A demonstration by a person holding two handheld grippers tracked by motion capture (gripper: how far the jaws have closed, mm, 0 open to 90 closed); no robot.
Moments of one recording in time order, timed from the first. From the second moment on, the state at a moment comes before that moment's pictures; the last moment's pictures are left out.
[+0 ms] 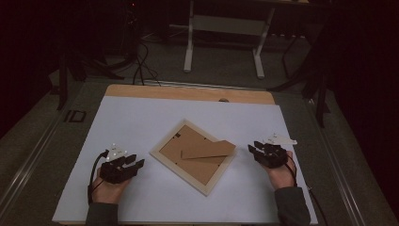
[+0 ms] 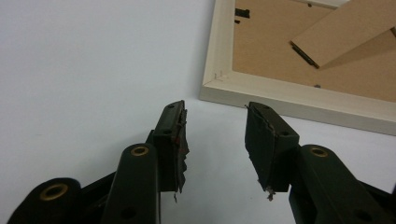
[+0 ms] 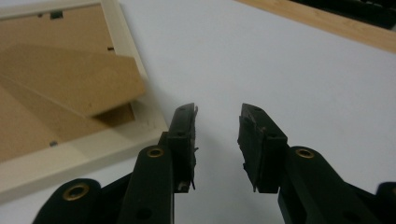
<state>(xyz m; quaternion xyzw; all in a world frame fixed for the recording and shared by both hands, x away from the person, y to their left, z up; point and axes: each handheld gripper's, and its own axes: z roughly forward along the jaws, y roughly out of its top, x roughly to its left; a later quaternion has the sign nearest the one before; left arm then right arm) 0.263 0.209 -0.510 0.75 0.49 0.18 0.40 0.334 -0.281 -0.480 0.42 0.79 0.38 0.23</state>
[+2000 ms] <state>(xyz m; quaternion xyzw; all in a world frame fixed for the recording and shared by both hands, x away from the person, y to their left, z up) 0.272 0.139 -0.531 0.81 0.43 0.17 0.36 0.372 -0.247 -0.516 0.43 0.81 0.37 0.16</state>
